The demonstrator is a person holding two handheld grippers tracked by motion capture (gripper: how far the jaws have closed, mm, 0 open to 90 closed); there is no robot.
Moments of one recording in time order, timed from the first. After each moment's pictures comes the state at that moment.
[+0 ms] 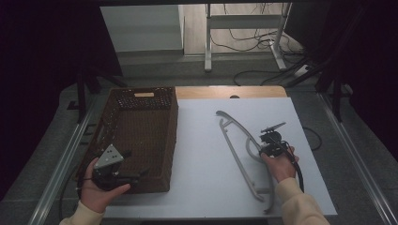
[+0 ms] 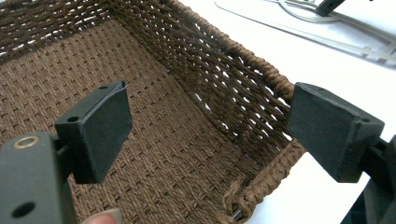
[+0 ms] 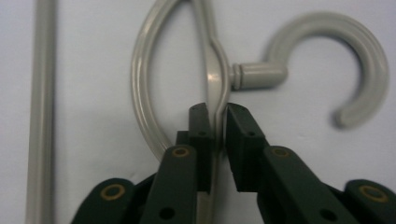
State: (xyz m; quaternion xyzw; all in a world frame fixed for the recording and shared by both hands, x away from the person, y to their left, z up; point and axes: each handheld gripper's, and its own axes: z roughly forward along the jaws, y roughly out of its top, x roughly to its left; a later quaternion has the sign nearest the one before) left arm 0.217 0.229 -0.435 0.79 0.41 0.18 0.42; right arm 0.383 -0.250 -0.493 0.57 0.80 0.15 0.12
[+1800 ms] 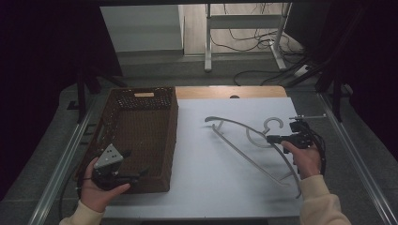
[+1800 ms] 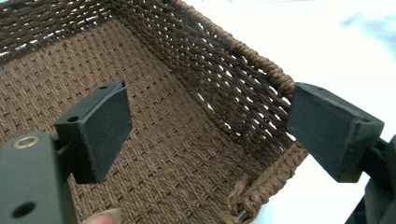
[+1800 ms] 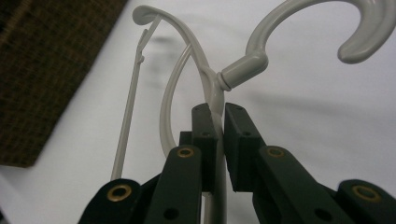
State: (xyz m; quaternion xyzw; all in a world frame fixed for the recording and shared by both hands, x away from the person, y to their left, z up) left arm 0.218 0.230 -0.436 0.79 0.41 0.18 0.41; right arm 0.375 -0.309 -0.432 0.54 0.75 0.39 0.02
